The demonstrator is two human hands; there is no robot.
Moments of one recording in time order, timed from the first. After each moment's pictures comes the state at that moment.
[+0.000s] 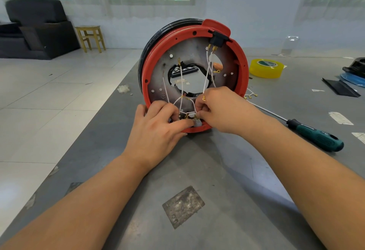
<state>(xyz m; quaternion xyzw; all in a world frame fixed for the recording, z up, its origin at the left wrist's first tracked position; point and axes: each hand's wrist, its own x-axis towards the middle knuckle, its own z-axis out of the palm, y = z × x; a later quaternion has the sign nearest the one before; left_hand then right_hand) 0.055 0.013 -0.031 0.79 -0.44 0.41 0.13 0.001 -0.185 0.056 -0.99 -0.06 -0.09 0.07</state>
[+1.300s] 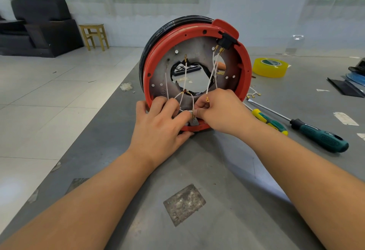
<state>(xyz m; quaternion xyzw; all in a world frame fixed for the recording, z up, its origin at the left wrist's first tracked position) 0.050 0.004 -0.028 0.81 -0.37 0.44 0.06 0.012 -0.184 0.032 -0.97 -0.01 -0.14 0.20</state>
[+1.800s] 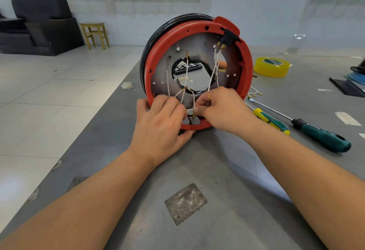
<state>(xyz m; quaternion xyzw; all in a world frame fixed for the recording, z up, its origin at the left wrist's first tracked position) 0.047 0.003 -0.025 0.81 -0.36 0.46 0.08 0.010 -0.182 0.033 -0.96 0.00 -0.15 0.25</state>
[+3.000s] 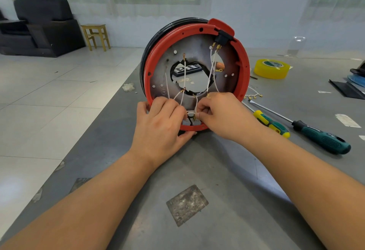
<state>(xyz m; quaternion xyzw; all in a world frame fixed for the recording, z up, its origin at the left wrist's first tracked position) 0.053 0.005 -0.031 0.81 -0.36 0.46 0.10 0.003 -0.180 0.032 -0.97 -0.07 -0.17 0.13</state>
